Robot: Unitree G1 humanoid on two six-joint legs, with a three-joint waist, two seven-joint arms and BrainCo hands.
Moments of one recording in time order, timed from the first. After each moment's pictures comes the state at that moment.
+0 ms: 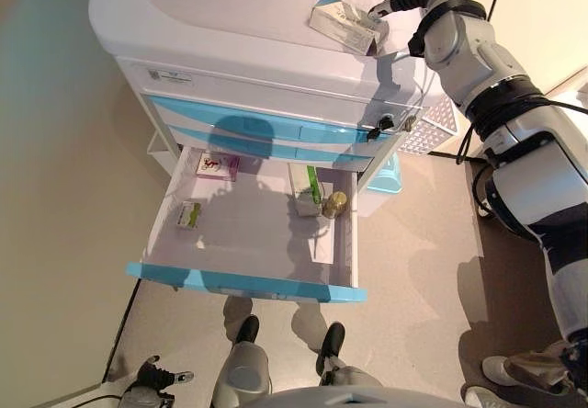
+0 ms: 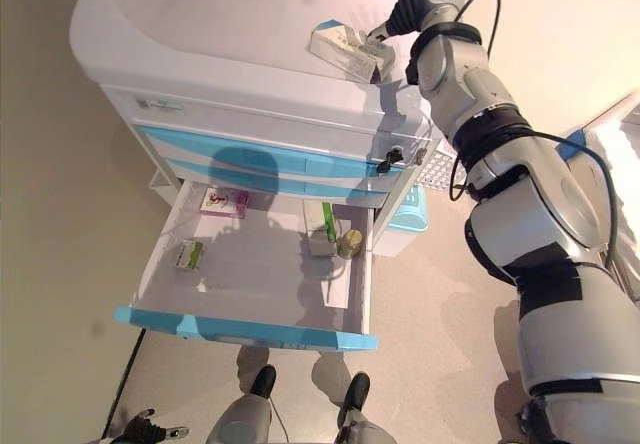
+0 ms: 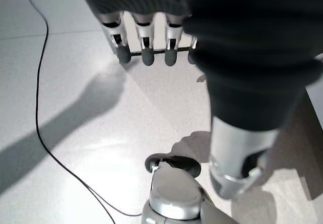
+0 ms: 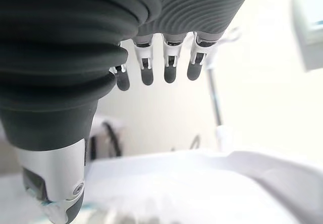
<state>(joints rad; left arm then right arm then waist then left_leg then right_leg) 0.03 0.41 -0.18 1.24 -0.06 -0.03 0.17 -1.51 -0.55 0.74 1.08 -0.24 0.00 -0.31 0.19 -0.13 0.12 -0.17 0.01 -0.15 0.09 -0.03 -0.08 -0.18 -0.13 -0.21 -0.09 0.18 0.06</state>
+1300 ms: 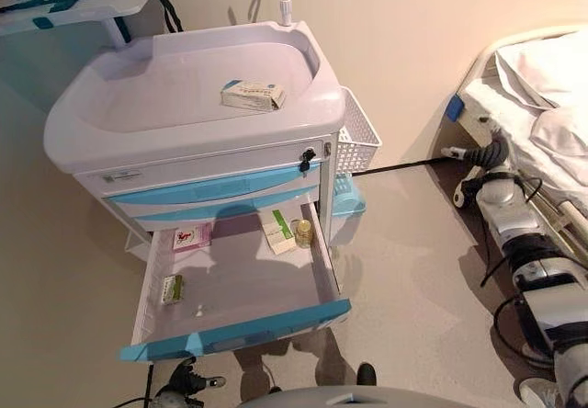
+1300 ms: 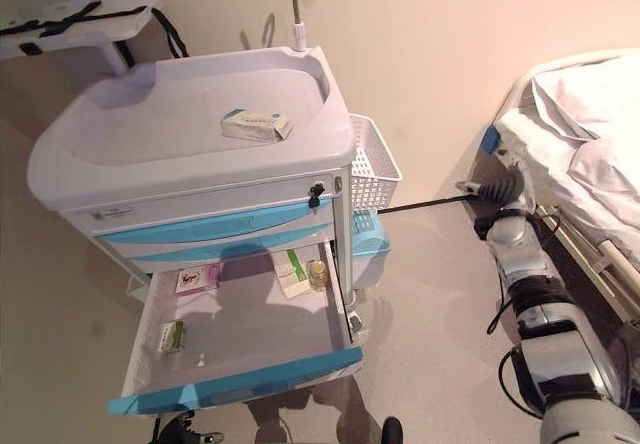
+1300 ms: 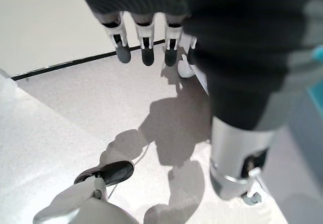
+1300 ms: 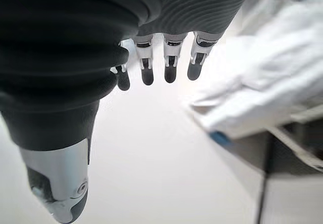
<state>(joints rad) 0.09 0.32 -0.24 1.04 -0.05 -0.01 0.13 -0.60 -0.63 0.15 0.84 0.04 -0.03 -0.36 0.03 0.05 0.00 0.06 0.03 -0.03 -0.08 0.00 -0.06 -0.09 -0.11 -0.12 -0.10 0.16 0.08</state>
